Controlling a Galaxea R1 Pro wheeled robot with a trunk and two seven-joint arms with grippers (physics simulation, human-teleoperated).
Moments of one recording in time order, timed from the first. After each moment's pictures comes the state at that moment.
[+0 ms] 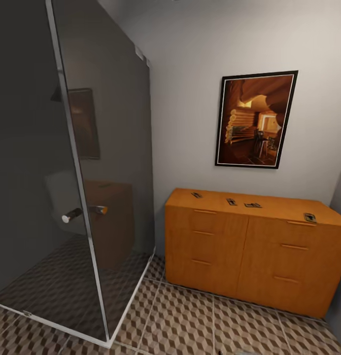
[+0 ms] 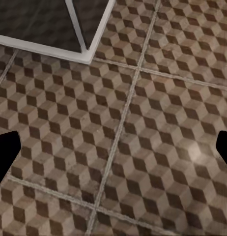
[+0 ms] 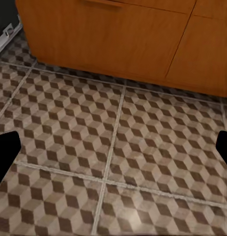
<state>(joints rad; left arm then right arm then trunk) 0.00 -0.01 -0.04 -0.52 0.01 -0.17 0.12 -0.07 0.04 0.11 -0.61 0.01 -0.30 -0.21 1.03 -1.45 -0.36</state>
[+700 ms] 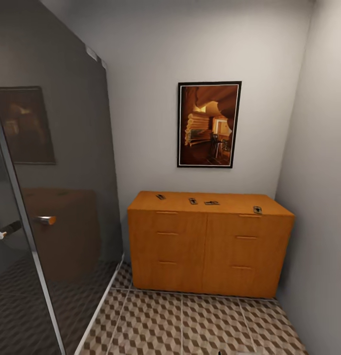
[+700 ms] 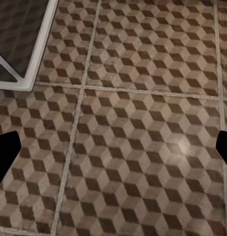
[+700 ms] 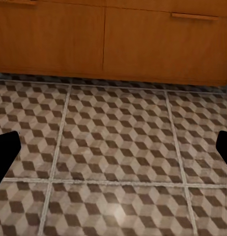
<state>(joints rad) 0.00 -0.01 -0.04 -0.52 0.01 -0.17 0.12 -0.07 0.04 0.11 -0.61 0.01 -0.30 -0.21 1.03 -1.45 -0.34</state>
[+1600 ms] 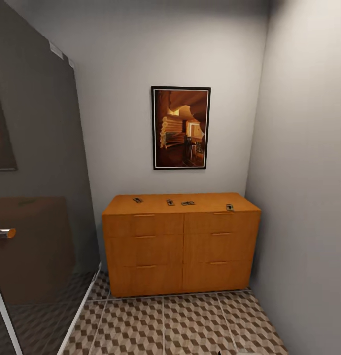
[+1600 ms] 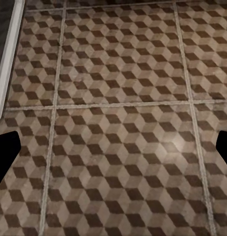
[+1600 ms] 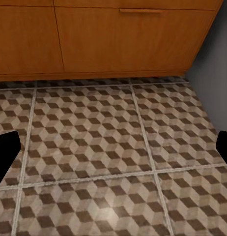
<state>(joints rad) 0.00 -0.01 -0.04 -0.52 0.01 -0.17 0.12 -0.07 0.04 0.11 -0.61 0.01 -0.30 -0.21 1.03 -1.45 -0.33</state>
